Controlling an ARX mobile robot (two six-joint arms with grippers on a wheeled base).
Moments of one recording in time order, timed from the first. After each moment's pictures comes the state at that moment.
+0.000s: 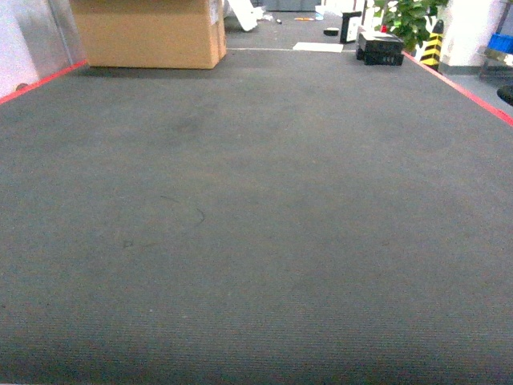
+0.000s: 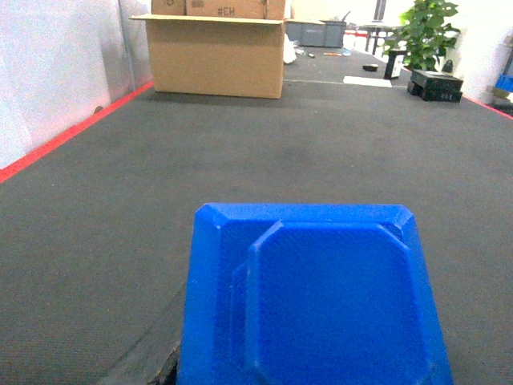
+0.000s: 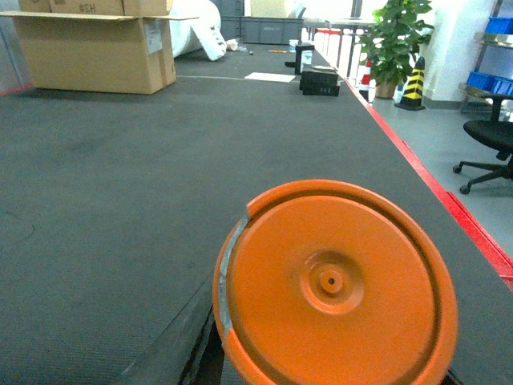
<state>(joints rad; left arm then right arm) 0.00 0.01 0.01 -0.01 0.00 0.00 0.00 0.00 0.01 -0.01 0.00 -0.01</state>
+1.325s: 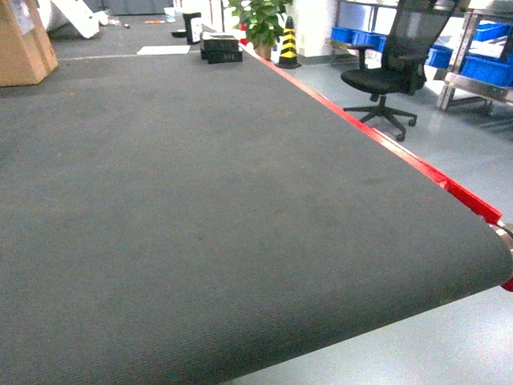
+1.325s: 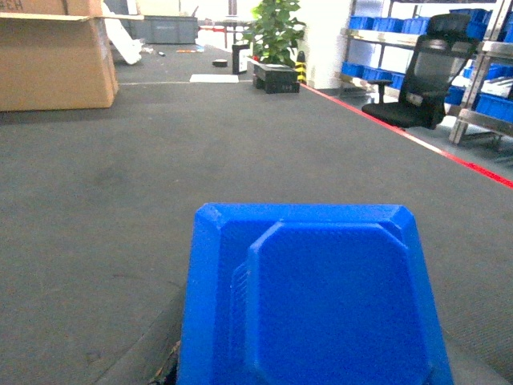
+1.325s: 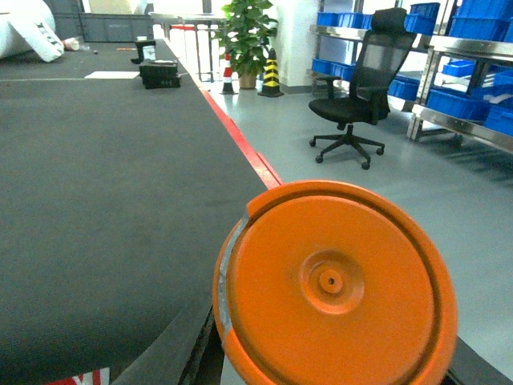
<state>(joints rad) 0.00 0.01 0.01 -0.01 0.00 0.00 0.00 0.00 0.01 -0.01 0.00 -0.01</state>
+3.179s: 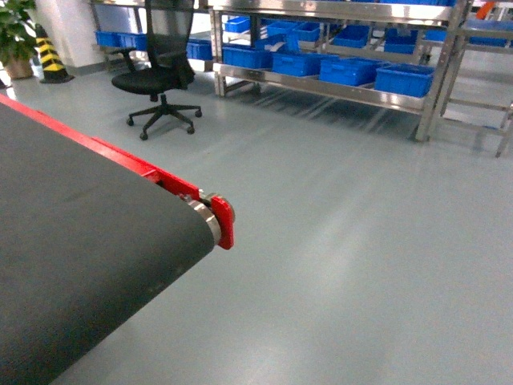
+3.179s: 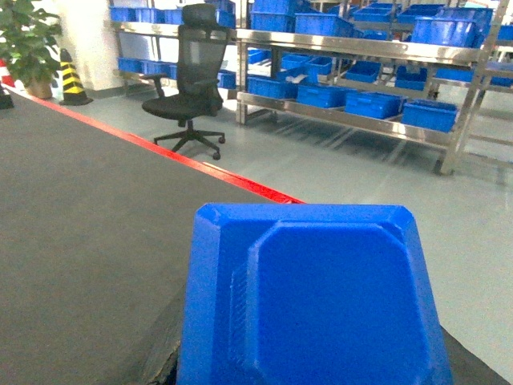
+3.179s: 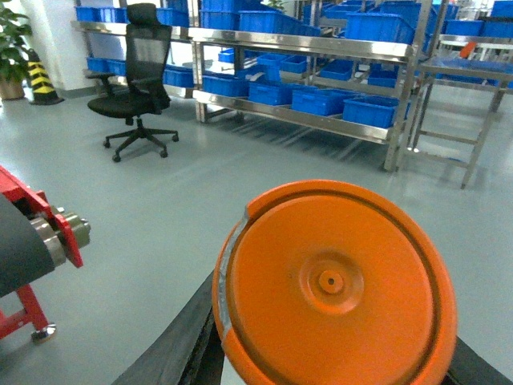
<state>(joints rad) 0.00 0.01 0.01 -0.01 0.00 0.00 0.00 0.00 0.01 -0.01 0.00 -0.01</state>
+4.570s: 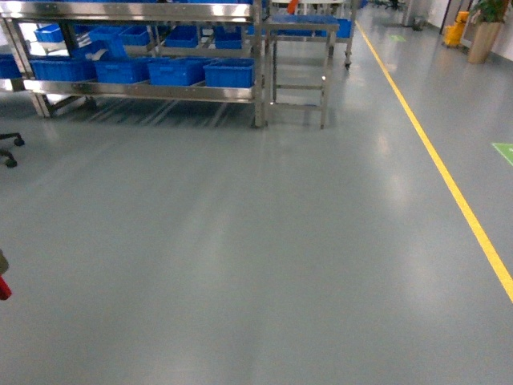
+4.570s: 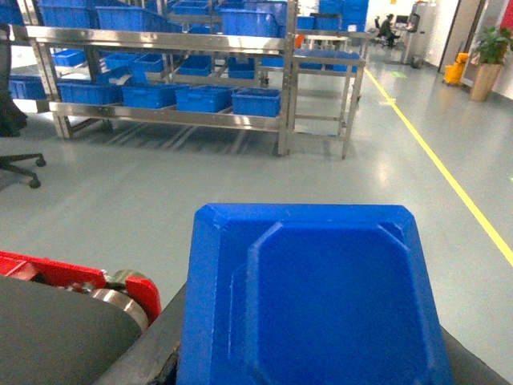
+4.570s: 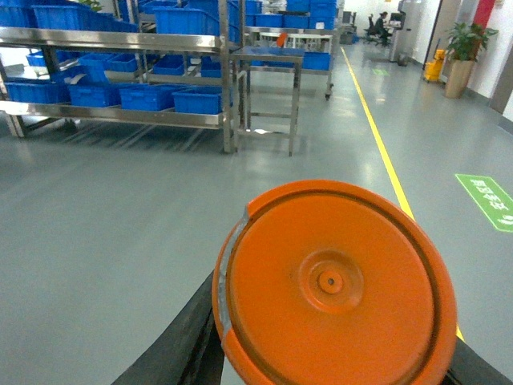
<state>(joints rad) 0.00 0.01 0.01 -0.01 0.00 0.00 0.00 0.00 0.01 -0.01 0.00 -0.01</state>
